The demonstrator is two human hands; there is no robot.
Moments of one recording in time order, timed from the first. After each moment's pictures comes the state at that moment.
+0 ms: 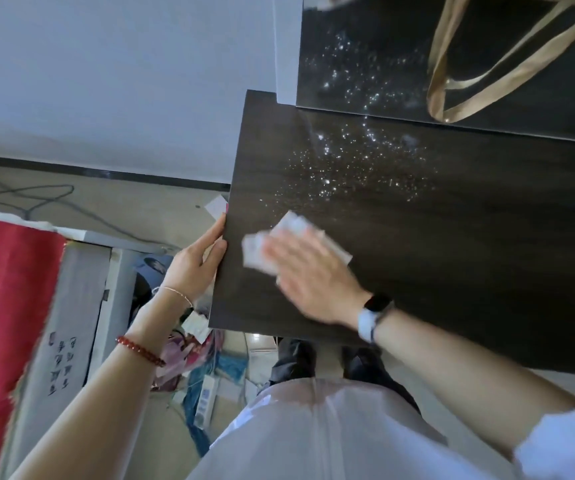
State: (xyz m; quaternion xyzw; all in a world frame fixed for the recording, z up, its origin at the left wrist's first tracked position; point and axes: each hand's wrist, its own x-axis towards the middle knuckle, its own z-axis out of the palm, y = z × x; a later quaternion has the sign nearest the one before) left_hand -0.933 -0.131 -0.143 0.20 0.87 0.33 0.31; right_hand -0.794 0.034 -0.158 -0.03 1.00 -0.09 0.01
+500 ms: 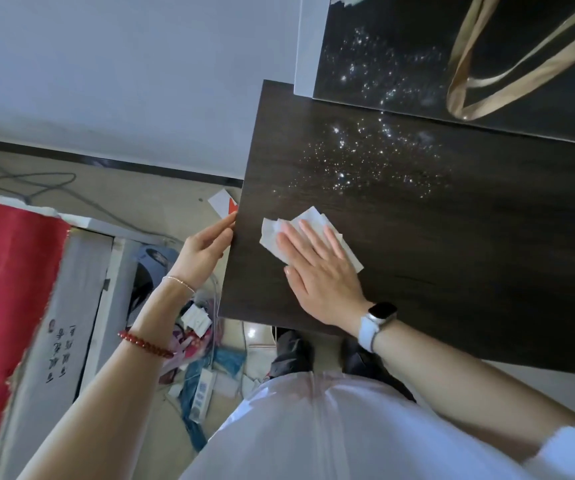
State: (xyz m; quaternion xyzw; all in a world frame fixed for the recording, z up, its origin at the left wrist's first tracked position) left_hand -0.931 -0.136 -0.137 0.10 0.75 0.52 0.39; right_hand -0.787 0.010 -0.154 0.07 0.99 -0.12 0.02
